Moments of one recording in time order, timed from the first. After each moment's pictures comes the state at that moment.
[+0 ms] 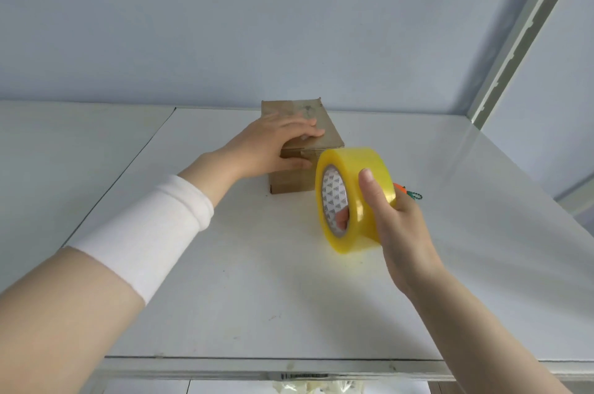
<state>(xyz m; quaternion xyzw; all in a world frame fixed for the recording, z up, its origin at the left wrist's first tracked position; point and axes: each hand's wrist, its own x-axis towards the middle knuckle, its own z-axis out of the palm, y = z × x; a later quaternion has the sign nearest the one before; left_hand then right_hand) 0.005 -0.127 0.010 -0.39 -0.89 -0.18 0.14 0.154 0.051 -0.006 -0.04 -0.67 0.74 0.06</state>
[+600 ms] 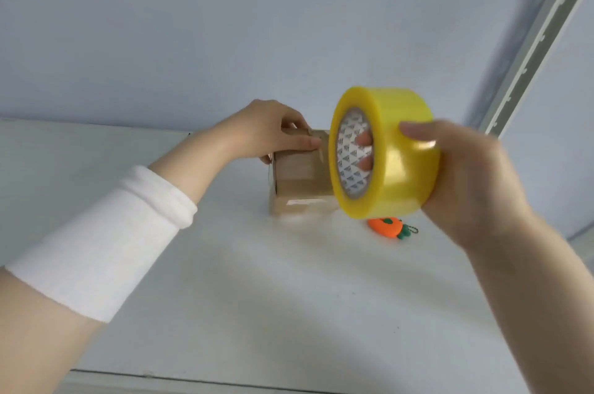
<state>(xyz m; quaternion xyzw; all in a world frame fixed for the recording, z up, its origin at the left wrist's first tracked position) 0.026 -0.125 0.091 -0.24 -0.93 -0.30 0.04 0.143 0.084 0.099 0.16 -0.57 0.80 -0.04</state>
